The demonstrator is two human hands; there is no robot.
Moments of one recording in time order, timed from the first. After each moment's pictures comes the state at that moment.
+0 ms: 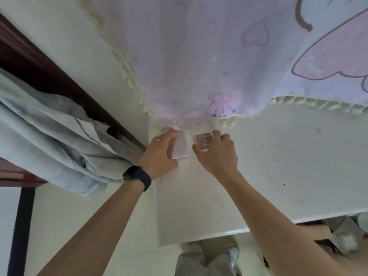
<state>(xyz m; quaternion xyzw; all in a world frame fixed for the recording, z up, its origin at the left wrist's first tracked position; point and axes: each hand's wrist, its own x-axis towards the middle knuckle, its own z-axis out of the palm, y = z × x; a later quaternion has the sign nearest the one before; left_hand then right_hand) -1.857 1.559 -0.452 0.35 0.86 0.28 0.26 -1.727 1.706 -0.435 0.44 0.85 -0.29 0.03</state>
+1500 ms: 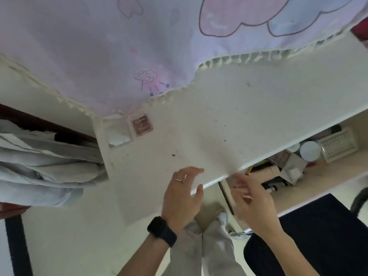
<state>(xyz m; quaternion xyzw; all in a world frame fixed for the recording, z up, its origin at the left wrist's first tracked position) -1.606 1.575 -0.432 0.46 0.81 0.32 0.19 -1.425 1.684 -0.422 0.51 0.72 -0.47 -0.07</state>
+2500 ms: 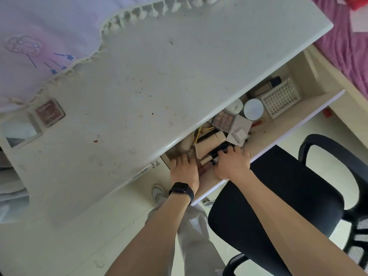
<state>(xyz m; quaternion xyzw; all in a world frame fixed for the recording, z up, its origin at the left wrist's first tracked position) -1.442 1.672 -0.557 0.55 0.79 -0.14 0.24 -1.326 1.776 -0.531 0.47 0.76 -0.16 0.42</state>
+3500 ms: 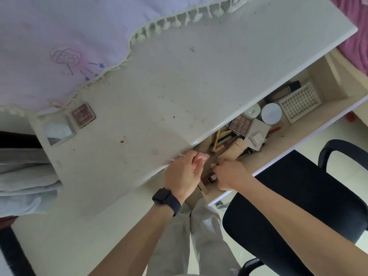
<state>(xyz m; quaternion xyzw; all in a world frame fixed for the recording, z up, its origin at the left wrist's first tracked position) -1.504 1.653 -0.467 0.48 0.81 0.21 0.27 -1.356 1.746 -0.534 0.30 0.84 -0.21 0.39</state>
